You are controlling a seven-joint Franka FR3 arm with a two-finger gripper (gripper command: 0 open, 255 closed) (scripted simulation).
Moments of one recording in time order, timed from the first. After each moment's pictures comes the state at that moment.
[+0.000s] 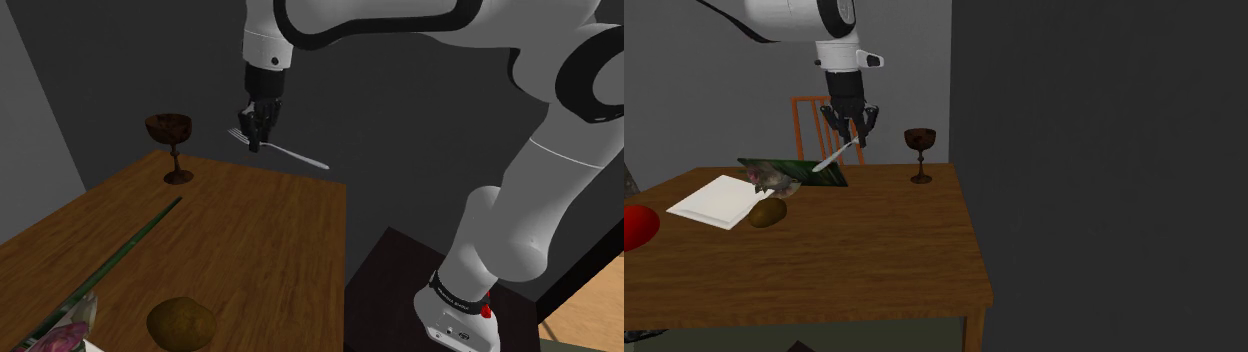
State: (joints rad) arm 0.26 -0.08 0.18 -1.80 0.01 1.80 0.15
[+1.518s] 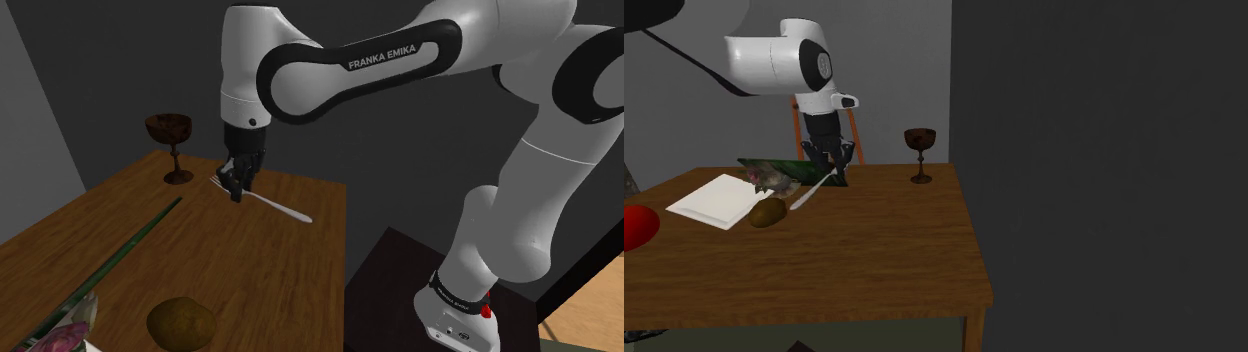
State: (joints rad) arm 0.32 -0.02 0.25 -1.96 -0.01 2.02 0.29
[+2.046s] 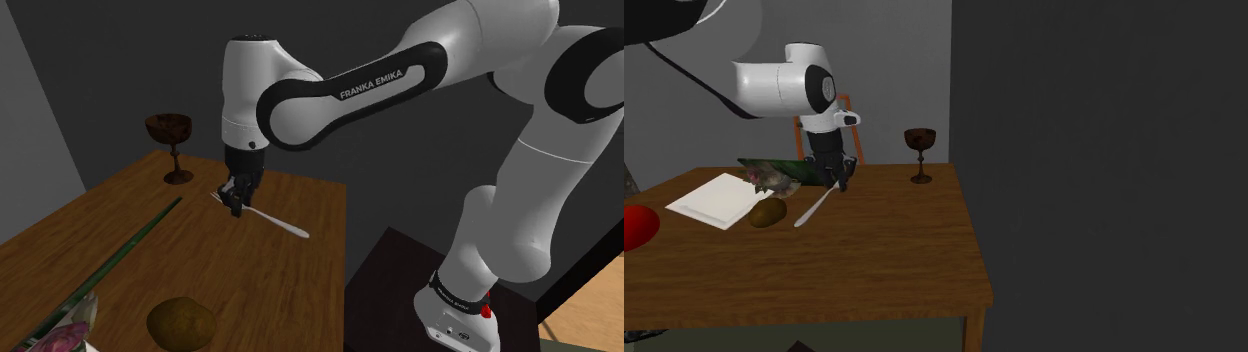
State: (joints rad) arm 0.32 0.01 0.25 -2.03 -0.02 2.12 0.30
